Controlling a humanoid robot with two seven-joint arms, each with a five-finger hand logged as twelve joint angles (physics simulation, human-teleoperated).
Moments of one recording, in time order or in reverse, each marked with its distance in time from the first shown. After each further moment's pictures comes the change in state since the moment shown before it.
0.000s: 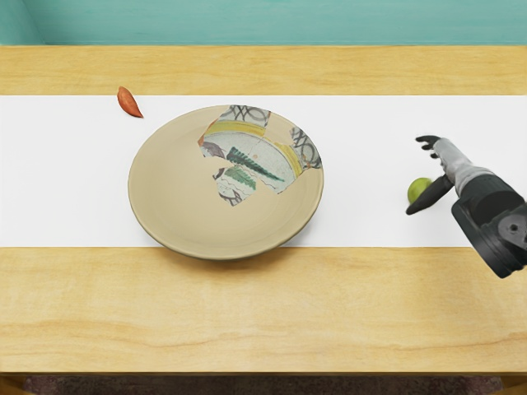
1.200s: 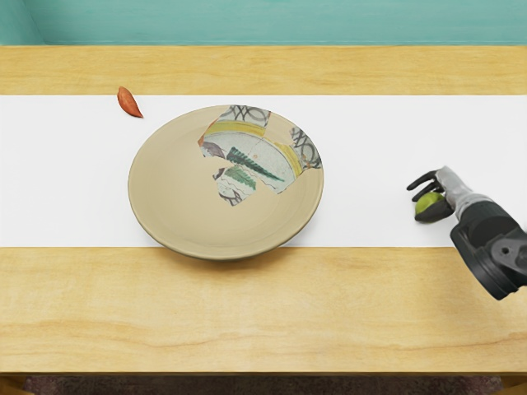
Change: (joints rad) left arm 0.000 0.000 0.000 0.000 0.000 0.000 0.000; right arm -0.087 0.025 -0.012 -0.045 -0.034 -0.002 -0.003
